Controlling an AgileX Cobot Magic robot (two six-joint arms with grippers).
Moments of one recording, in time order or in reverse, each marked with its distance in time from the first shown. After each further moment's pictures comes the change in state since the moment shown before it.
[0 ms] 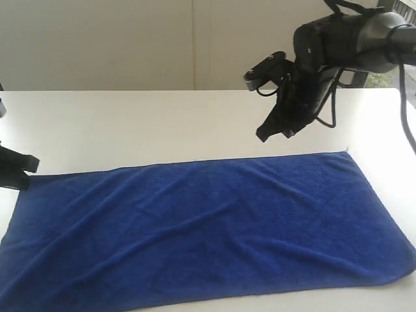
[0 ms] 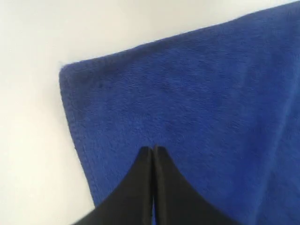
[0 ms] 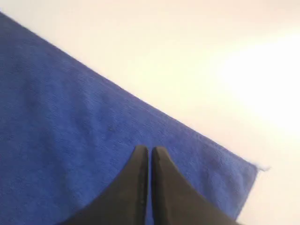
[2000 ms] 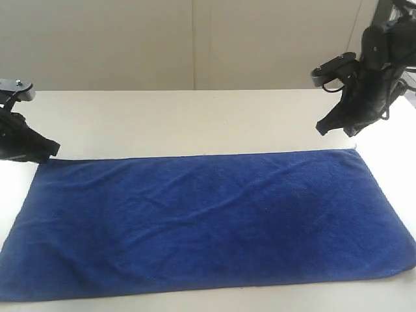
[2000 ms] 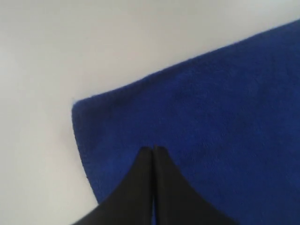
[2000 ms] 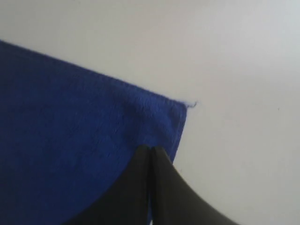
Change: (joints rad) left arm -0.062 0.136 -0.202 0.043 -0.031 0.086; right arm -0.237 0.004 0.017 -0.019 0.010 -0.006
